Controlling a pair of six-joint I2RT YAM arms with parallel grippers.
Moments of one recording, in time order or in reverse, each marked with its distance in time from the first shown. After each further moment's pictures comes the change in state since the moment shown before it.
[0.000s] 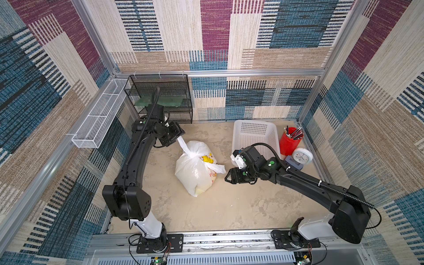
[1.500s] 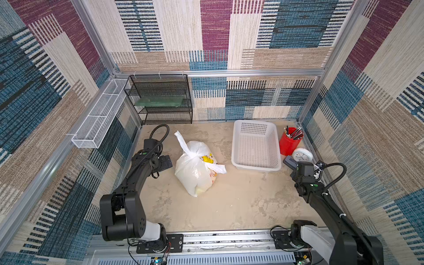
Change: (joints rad) left arm 0.175 -0.171 -0.724 0.385 -0.367 0.346; right arm -0.808 -0.356 -0.600 0.354 0.829 -0.046
